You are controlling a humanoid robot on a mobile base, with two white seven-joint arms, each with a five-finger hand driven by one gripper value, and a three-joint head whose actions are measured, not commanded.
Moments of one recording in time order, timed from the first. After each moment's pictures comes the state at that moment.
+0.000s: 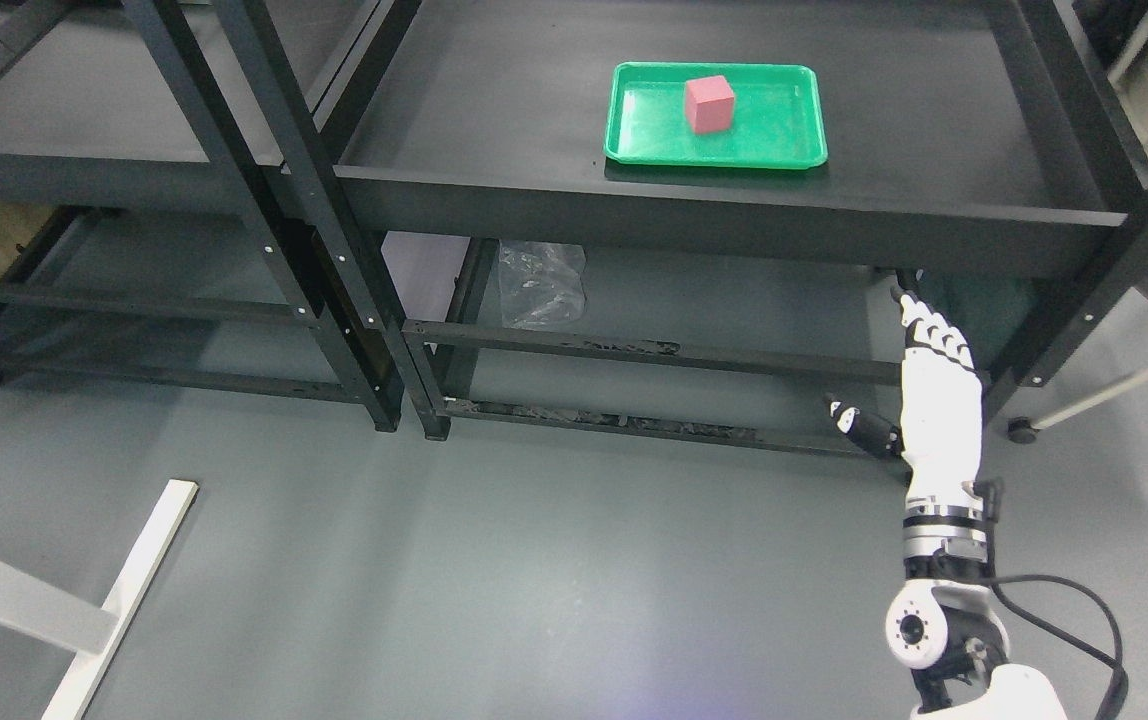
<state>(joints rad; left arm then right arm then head) 0.00 0.00 -0.13 0.00 0.13 -0.12 -0.17 0.07 -0.02 0.12 -1.63 0.98 0.03 -0.32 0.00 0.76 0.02</state>
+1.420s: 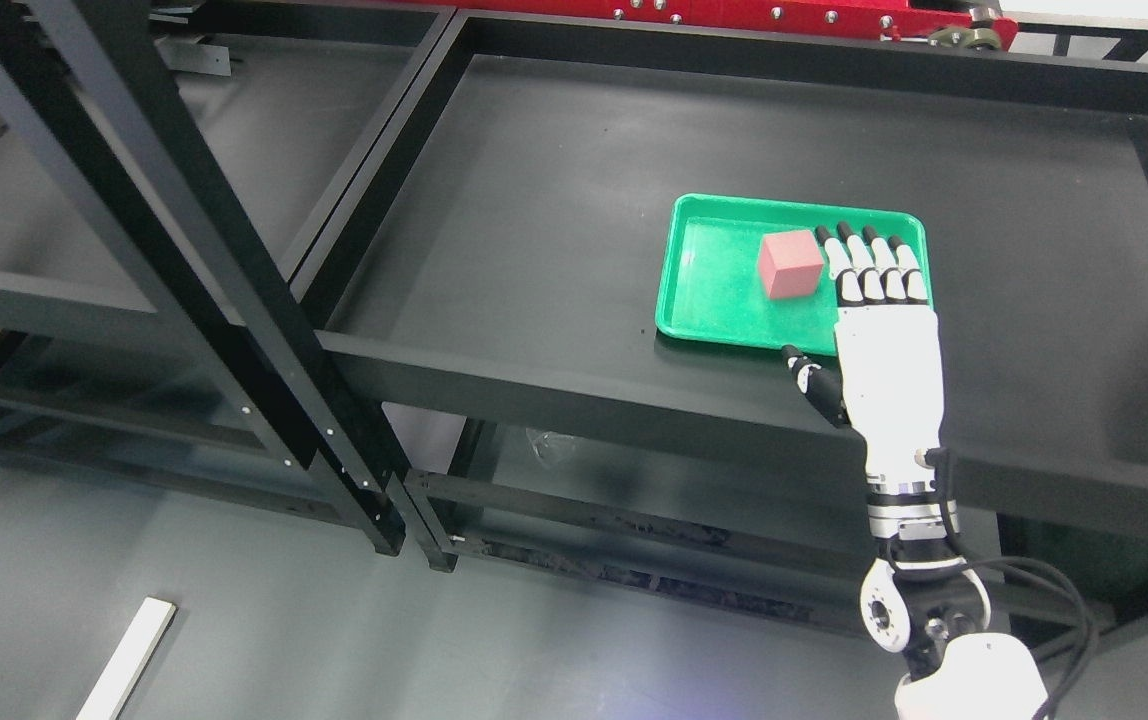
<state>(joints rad) 0.00 0.00 -0.13 0.00 0.13 -0.12 -0.17 0.01 0.00 0.14 -1.64 1.29 -0.12 -0.44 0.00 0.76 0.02</state>
